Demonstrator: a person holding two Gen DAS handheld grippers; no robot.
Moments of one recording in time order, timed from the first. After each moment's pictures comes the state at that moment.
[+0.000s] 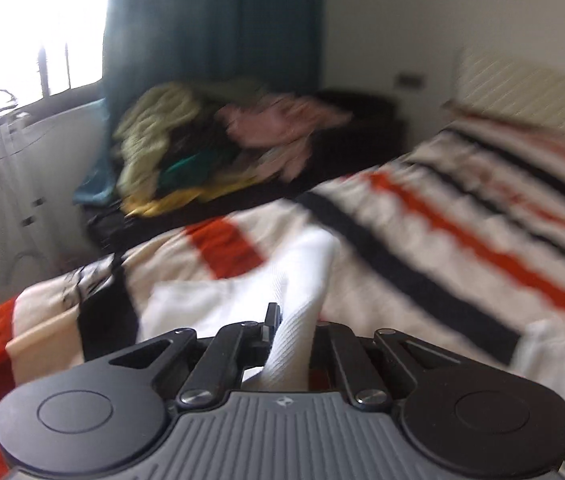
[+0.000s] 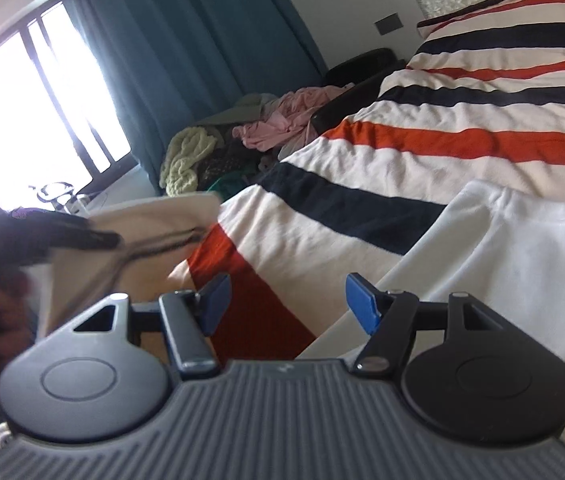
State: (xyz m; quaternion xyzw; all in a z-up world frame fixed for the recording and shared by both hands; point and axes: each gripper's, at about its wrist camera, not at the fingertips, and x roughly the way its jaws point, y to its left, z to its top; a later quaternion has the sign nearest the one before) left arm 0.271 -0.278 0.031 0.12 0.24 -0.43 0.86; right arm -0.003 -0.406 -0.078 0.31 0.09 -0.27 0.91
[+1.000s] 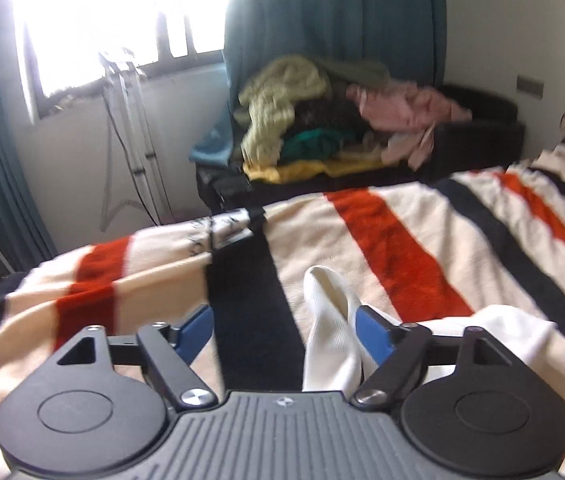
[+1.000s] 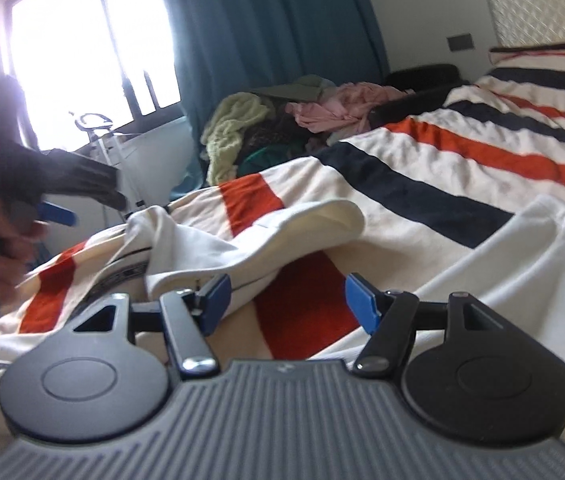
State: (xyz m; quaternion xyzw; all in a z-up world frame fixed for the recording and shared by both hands) left arm 0.283 -0.198 0.010 0.11 0.27 -0.21 0.93; right arm 0.039 -0.358 -0.091 0.20 0.14 -0.20 0.95
